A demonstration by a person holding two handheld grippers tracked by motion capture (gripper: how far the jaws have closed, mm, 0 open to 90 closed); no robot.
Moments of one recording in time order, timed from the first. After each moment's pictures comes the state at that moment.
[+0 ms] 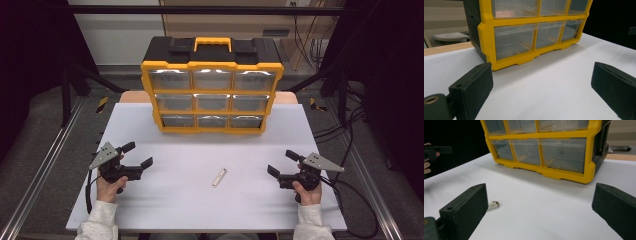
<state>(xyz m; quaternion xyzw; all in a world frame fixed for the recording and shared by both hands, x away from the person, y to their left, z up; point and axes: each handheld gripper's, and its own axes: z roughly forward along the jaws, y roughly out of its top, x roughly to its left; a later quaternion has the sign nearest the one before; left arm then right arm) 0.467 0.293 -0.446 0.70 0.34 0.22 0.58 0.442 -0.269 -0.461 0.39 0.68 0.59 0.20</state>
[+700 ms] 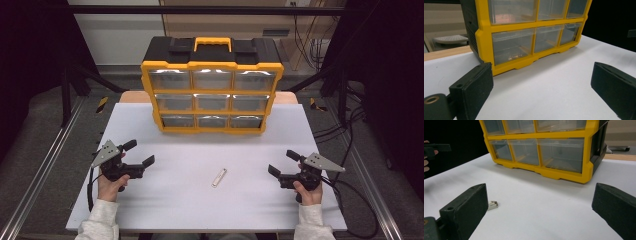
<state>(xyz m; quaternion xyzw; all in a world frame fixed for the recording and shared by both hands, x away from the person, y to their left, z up) 0.469 0.286 -0.439 0.71 0.34 0.23 0.58 0.442 -0.271 -0.461 0.39 0.67 0.59 0.20</state>
